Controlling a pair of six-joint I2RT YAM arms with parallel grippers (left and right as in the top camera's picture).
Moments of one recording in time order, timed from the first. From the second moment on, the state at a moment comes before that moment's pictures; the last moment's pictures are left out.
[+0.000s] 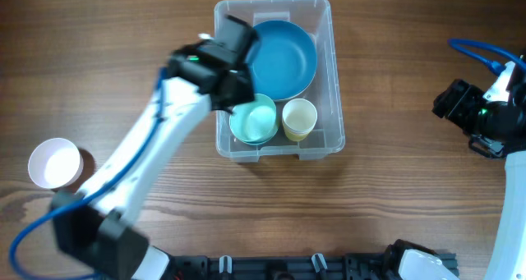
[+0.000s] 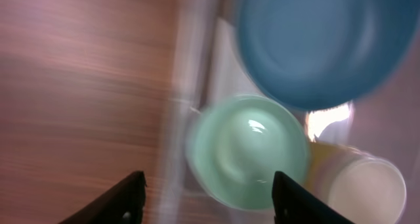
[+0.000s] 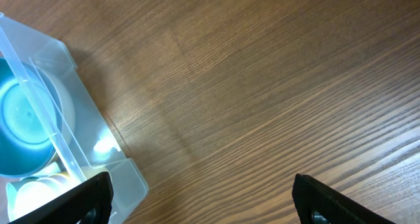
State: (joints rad) left arm -0.46 1.66 1.59 -1.13 -0.12 -0.65; right arm -0.33 1.26 1.42 -1.26 -0.08 0.29
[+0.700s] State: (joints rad) left arm 0.58 1.75 1.35 -1.06 -0.20 -0.65; right arm -0.33 1.26 1.42 -1.26 -0.08 0.29
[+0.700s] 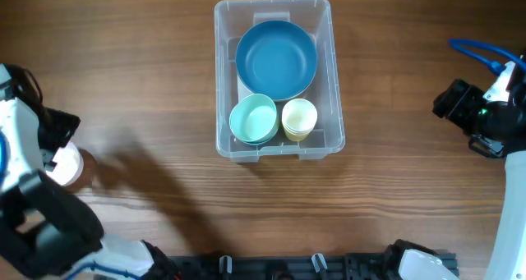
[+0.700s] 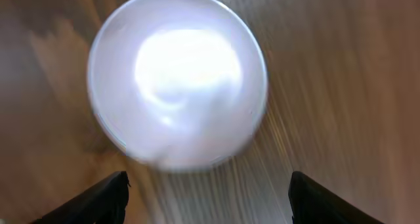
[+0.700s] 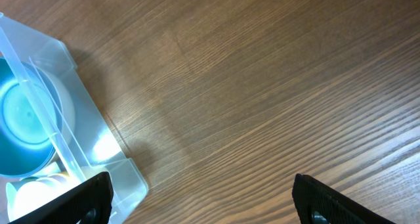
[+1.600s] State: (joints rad) left arm 0.56 1.98 1.34 -0.94 -0.12 -0.65; right arm -0.33 1.26 1.42 -1.26 -0.08 0.29
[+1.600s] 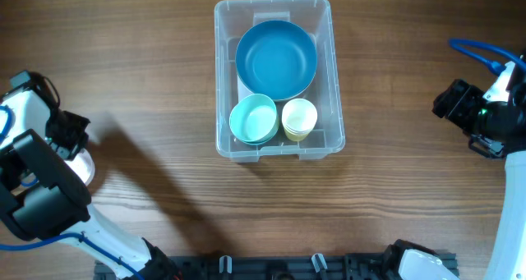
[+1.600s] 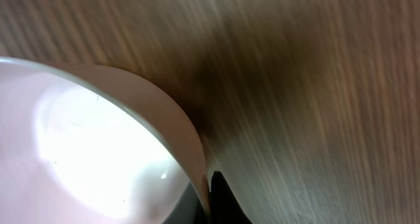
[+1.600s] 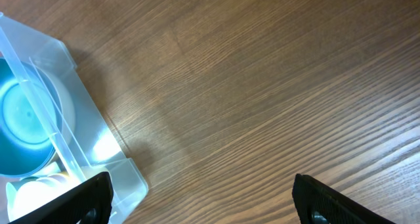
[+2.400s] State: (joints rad) left arm -0.51 1.60 1.76 -1.20 0.00 -0.67; right arm -0.33 1.26 1.42 -1.26 -0.08 0.29
